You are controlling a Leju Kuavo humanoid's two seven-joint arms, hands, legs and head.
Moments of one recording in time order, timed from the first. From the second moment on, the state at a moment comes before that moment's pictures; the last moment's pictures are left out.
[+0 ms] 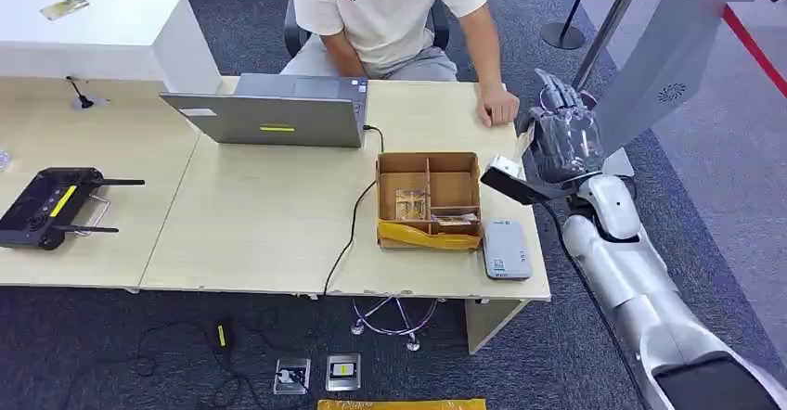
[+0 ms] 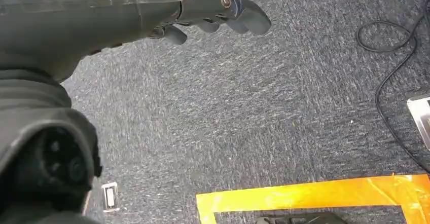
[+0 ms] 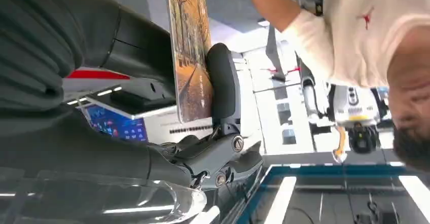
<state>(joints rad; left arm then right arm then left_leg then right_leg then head) -0.15 0.18 -0.63 -0.20 0.24 0.37 -0.09 -0.70 -0.34 0.38 -0.93 0.90 -0.40 -0.25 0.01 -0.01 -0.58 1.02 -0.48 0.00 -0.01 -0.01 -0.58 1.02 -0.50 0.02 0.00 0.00</state>
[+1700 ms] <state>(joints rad) -0.15 0.17 -0.63 -0.20 0.26 0.37 -0.09 -0.45 -0.35 0.36 -0.91 0.92 -0.41 -0.25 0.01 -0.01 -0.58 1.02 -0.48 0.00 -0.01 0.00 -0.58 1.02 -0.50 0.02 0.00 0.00</state>
